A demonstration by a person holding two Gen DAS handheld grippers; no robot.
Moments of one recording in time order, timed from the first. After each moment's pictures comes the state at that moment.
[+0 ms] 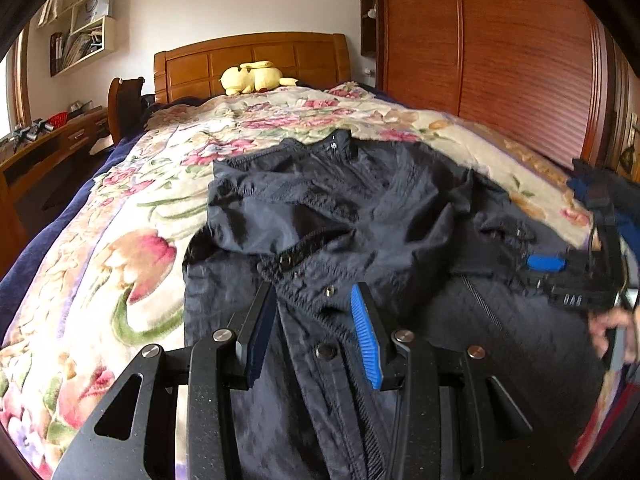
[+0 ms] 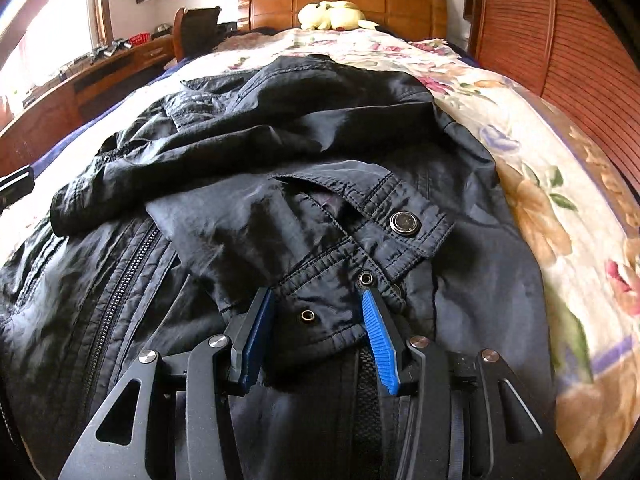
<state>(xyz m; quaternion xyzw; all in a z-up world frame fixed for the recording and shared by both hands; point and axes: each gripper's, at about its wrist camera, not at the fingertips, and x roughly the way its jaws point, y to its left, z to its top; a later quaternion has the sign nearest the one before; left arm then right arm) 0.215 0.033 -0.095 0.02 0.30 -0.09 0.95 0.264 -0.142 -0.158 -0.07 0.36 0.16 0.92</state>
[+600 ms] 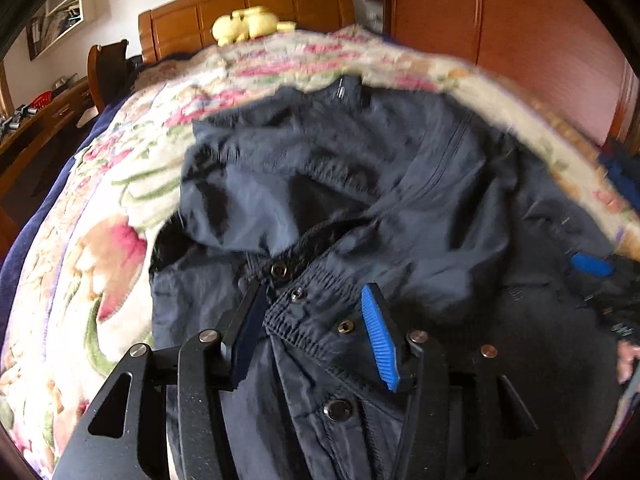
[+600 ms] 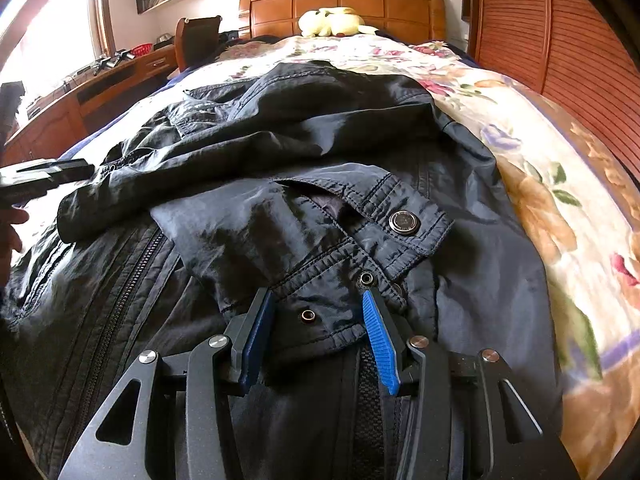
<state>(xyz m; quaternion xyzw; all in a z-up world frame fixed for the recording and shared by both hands) 0.303 0.011 -0.133 0.06 0.41 -0.07 0.91 0.256 -0.153 -0.162 -0.05 0.35 0.17 0.92</state>
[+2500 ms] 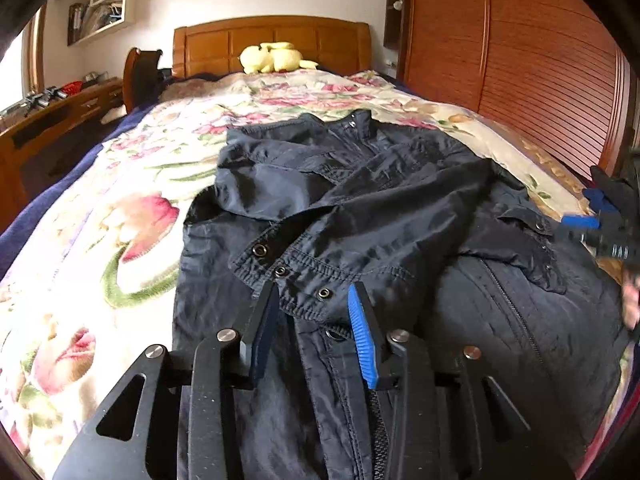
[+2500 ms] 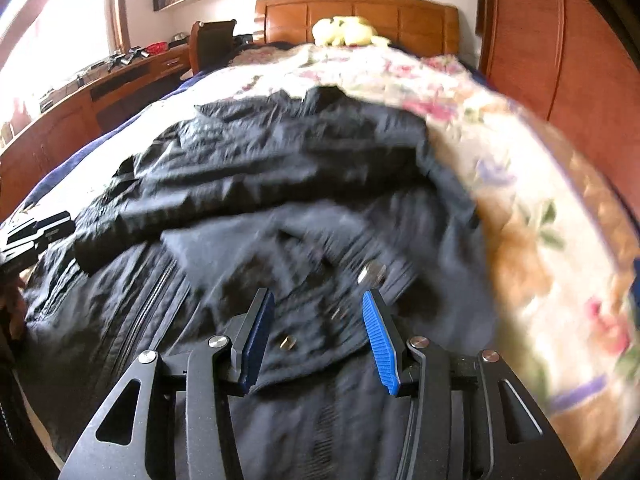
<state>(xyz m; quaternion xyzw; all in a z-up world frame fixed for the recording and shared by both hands) 0.219 0.035 -0.129 -0.01 0.33 -0.06 0.94 0.261 -0.167 -0.112 -0.08 0.33 0.18 0.92</state>
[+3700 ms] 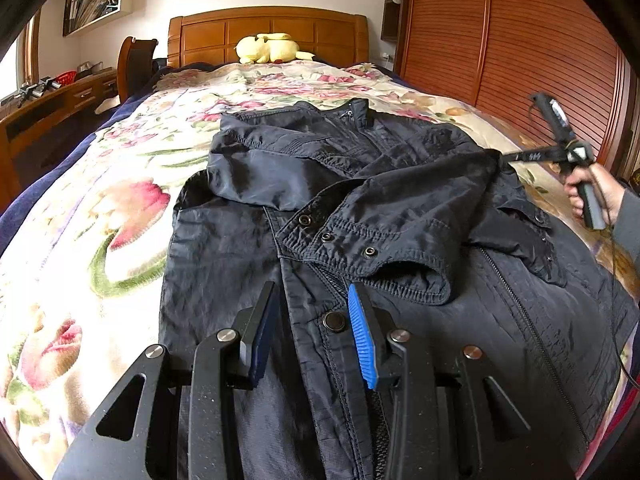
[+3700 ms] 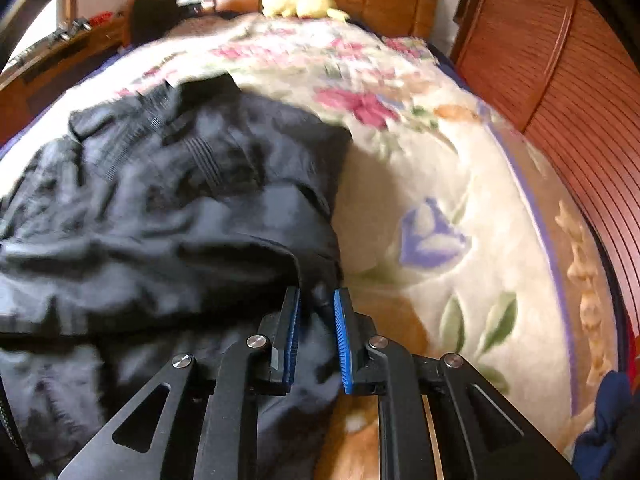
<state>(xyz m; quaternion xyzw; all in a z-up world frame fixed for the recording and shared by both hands) 0.225 0.037 -0.141 -0.02 0.34 -0.07 0.94 0.439 -0.207 -0.108 -0.13 0.37 0.11 0.91</state>
